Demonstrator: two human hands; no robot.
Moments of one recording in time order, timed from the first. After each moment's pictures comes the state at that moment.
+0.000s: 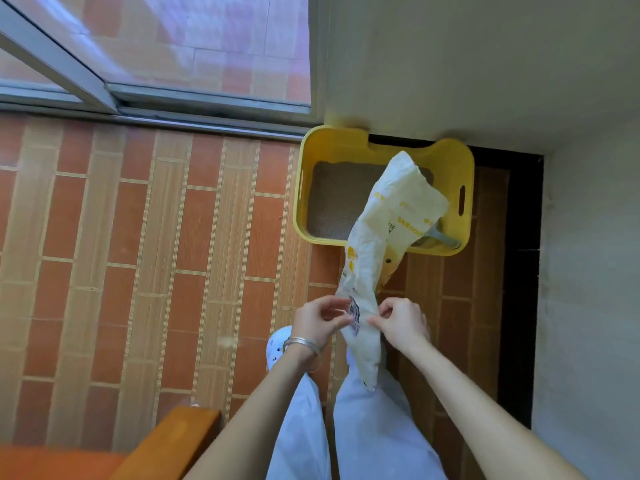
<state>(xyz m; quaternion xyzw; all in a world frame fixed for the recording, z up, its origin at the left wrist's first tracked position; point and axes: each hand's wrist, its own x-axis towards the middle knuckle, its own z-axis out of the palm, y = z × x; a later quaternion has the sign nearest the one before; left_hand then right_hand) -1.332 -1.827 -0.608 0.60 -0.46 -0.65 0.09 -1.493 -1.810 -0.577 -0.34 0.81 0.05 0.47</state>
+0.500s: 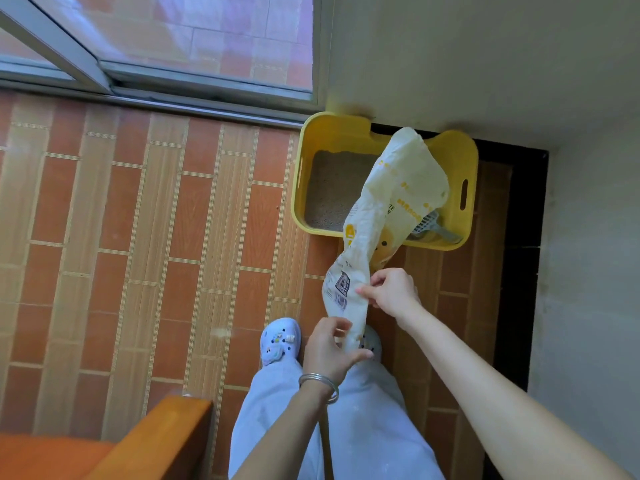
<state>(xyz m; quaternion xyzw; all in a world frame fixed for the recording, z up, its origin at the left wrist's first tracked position) -1.353 -1.759 -0.614 0.66 -0.48 -0.58 0.07 -1.496 -1.841 -0.599 -0.30 0.81 -0.01 0.51</state>
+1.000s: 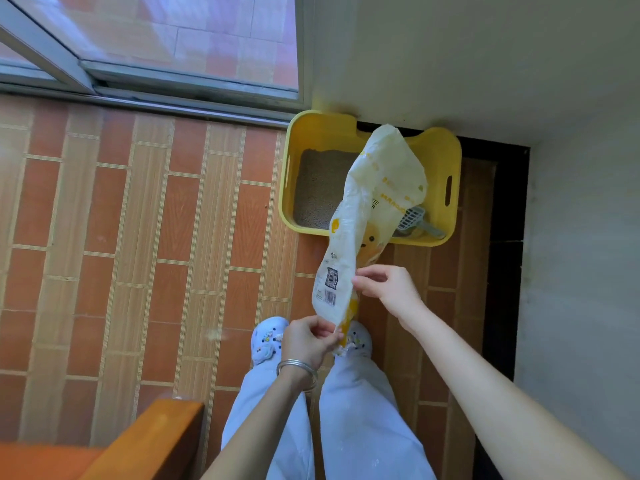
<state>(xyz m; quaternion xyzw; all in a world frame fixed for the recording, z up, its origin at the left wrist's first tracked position) -1.344 -1.777 -0.603 0.68 -0.39 -0.62 0.08 -1.517 -1.824 -0.588 -0.26 0.74 -0.18 0.59</state>
